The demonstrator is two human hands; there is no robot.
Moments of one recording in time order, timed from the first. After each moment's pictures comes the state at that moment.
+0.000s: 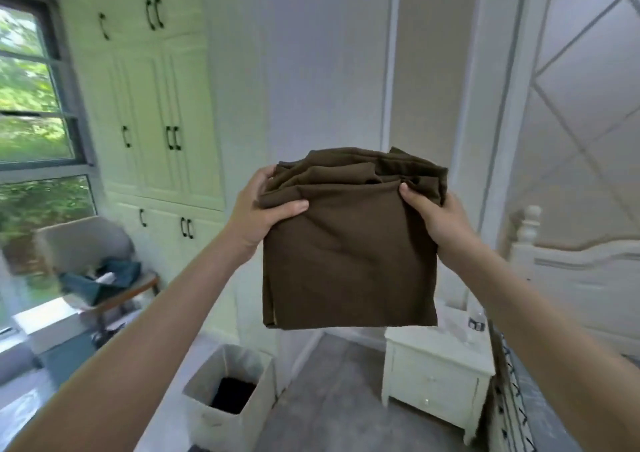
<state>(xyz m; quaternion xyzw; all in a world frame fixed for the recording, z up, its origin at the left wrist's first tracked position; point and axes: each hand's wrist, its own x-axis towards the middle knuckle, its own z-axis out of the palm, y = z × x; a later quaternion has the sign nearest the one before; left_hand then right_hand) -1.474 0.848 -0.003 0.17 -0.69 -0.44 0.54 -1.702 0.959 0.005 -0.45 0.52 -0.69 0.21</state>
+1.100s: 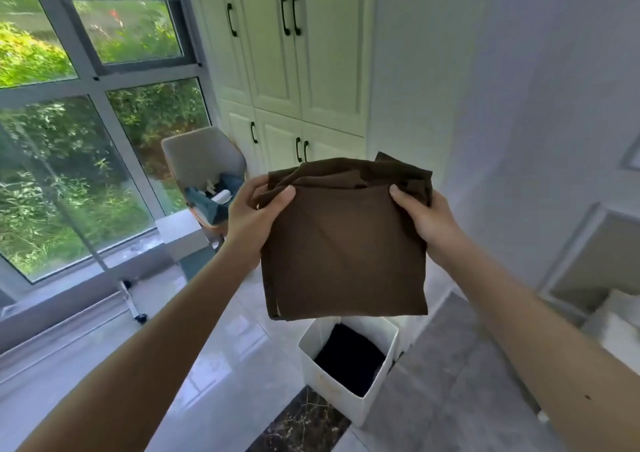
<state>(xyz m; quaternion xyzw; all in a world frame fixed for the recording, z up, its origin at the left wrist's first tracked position) -1.223 0.390 -0.173 0.49 -0.48 -0.38 0.62 -1.459 0.403 -0.164 -0.46 0.50 -0.58 0.46</state>
